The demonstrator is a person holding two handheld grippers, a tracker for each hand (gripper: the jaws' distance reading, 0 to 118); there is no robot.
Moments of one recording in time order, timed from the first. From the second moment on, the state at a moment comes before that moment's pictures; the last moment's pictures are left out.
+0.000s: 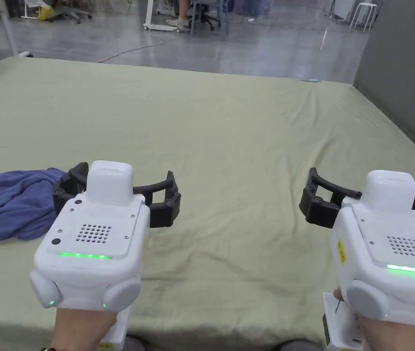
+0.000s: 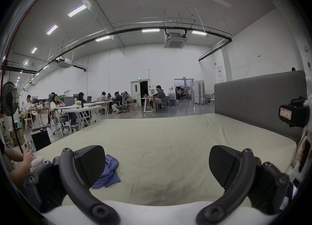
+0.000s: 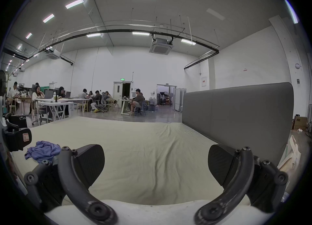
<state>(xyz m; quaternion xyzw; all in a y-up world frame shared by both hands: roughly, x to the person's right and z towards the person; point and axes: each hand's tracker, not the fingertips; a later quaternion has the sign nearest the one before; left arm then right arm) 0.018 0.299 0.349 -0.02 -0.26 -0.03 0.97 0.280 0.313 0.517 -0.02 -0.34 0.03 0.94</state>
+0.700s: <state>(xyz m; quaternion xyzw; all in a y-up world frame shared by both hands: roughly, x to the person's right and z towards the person) 0.023 0.297 0.349 -0.02 -0.26 -0.04 0.96 0.280 0.311 0.515 -0.02 -0.33 0.03 0.94</state>
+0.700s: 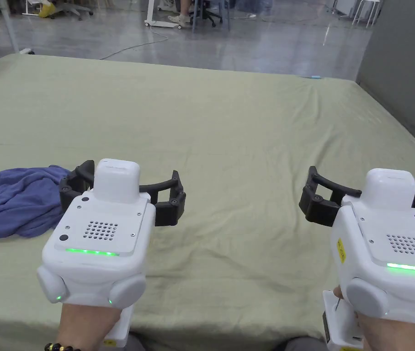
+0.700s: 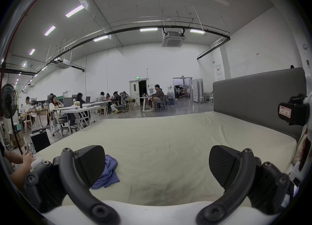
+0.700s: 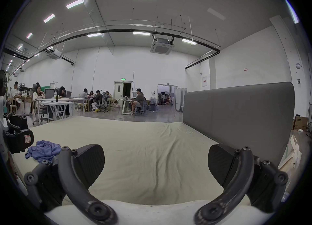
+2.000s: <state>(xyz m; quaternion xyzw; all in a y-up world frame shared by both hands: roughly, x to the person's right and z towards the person) 0.021 0.296 0.352 -0.03 -0.26 -0.04 0.96 0.278 0.306 0.518 -0.03 -0.33 0.03 0.94</state>
